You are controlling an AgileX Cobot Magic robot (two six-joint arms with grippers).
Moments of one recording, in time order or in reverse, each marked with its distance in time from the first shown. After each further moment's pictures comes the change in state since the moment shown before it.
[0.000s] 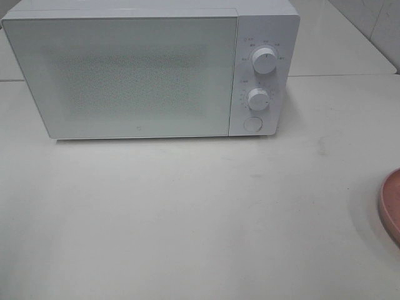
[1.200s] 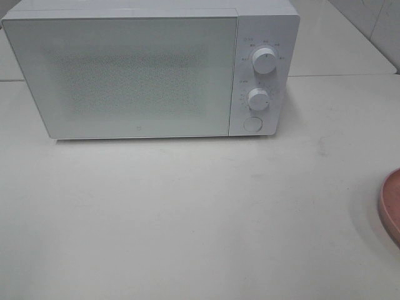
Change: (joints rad) left arm 0.000 -0.315 0.010 0.024 0.006 -0.041; right arm 0.000 0.000 0.000 0.000 0.000 0.000
